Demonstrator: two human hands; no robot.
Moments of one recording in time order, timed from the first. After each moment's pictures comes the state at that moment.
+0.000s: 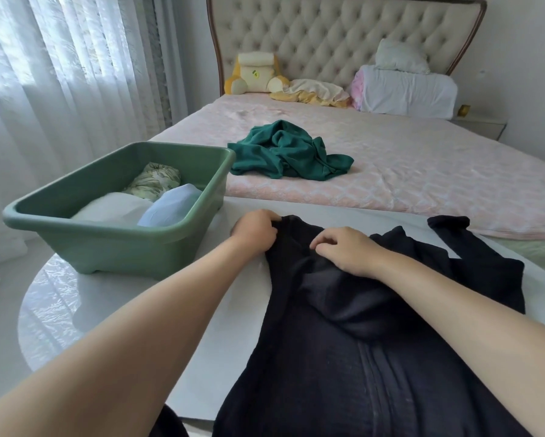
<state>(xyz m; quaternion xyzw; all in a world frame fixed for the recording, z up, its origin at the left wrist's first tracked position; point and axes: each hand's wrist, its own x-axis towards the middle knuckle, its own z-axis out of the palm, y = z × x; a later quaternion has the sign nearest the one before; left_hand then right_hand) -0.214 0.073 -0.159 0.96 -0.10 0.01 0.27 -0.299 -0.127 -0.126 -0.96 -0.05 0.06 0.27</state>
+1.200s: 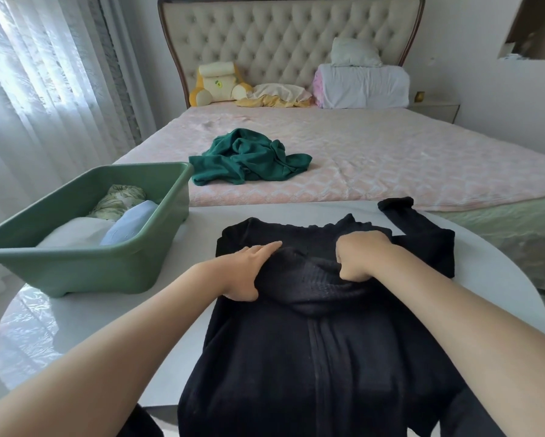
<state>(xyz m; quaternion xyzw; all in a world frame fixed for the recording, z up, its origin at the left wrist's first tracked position) -0.315 0.046 -0.132 0.93 -0.31 -0.18 0.03 -0.360 -0.195 -0.105 -0.99 0.03 0.14 -0.09</state>
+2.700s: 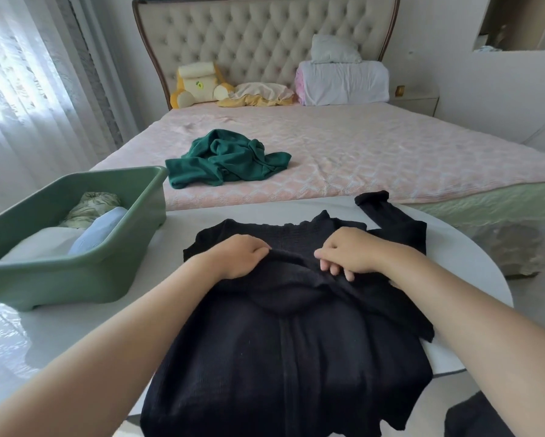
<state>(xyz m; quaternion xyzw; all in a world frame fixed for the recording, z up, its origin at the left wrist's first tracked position) -0.295 -0.003 -0.130 0.94 -0.28 -0.12 0.15 -0.384 -0.243 -0.106 -0.96 0.02 0.11 0.25</state>
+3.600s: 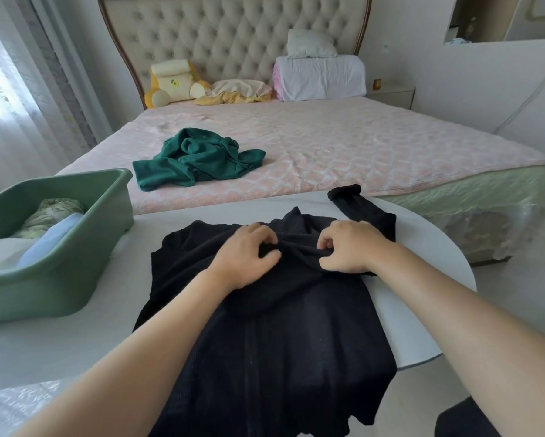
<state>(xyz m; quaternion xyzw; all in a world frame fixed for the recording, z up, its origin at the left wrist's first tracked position) -0.305 -0.067 -0.166 0.89 -0.37 0.09 0.24 -0.389 -0.302 -0.132 -1.00 0.01 -0.02 0.07</state>
